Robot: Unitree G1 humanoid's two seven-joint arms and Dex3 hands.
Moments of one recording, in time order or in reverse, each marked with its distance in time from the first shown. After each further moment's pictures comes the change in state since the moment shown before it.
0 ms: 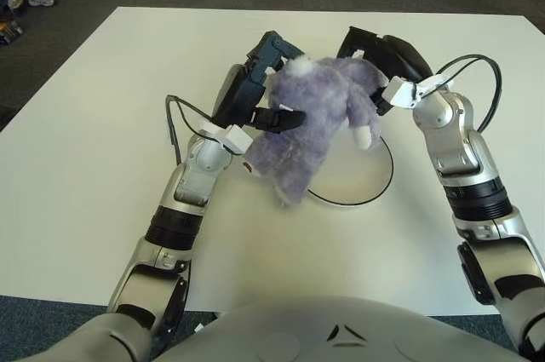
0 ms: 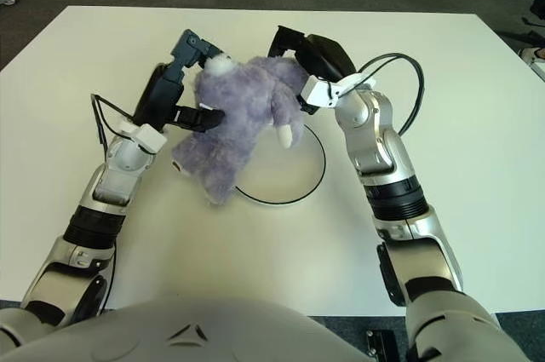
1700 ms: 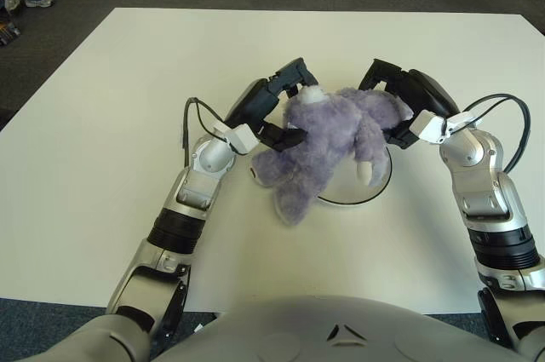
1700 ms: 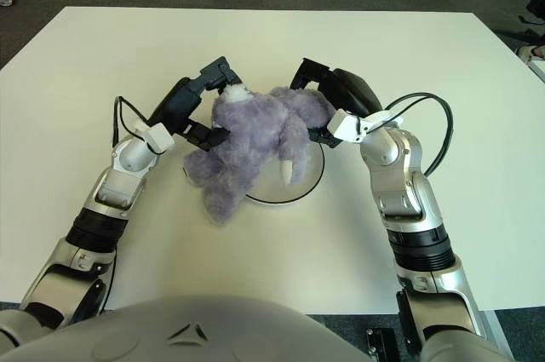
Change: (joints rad) left arm 0.014 0.014 -0.054 0.006 -0.122 0.113 -0.234; right arm 0.255 -0.057 -0.102 -0.218 0.044 0.072 0.096
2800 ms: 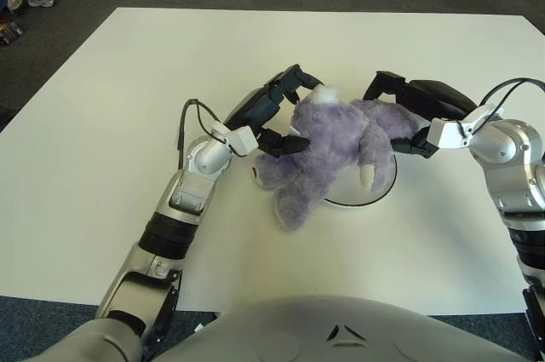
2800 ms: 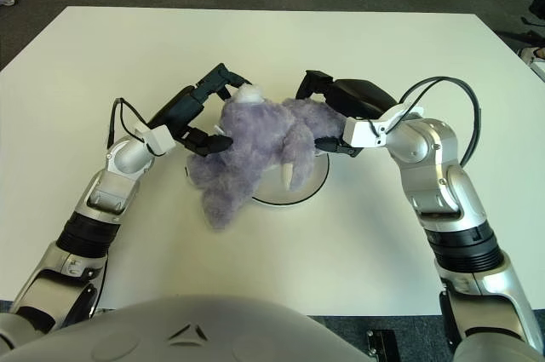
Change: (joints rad) left arm 0.029 0.047 -0.013 -0.062 0.004 0.115 -0.093; right arm -0.033 -0.256 -0.012 -0.021 0.054 -0.050 0.282
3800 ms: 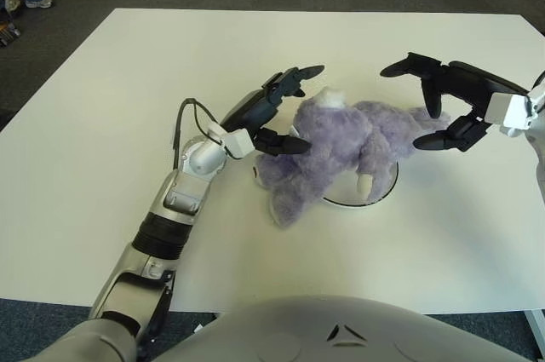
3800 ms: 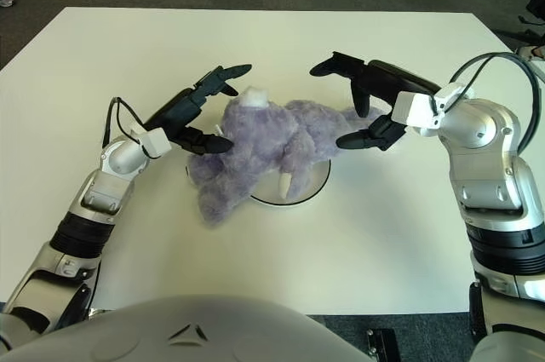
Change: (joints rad) left arm -0.002 0.033 0.003 0.002 -0.011 -0.027 -0.024; right arm -0.028 -0.088 -0.157 -0.023 0.277 0.084 0.129
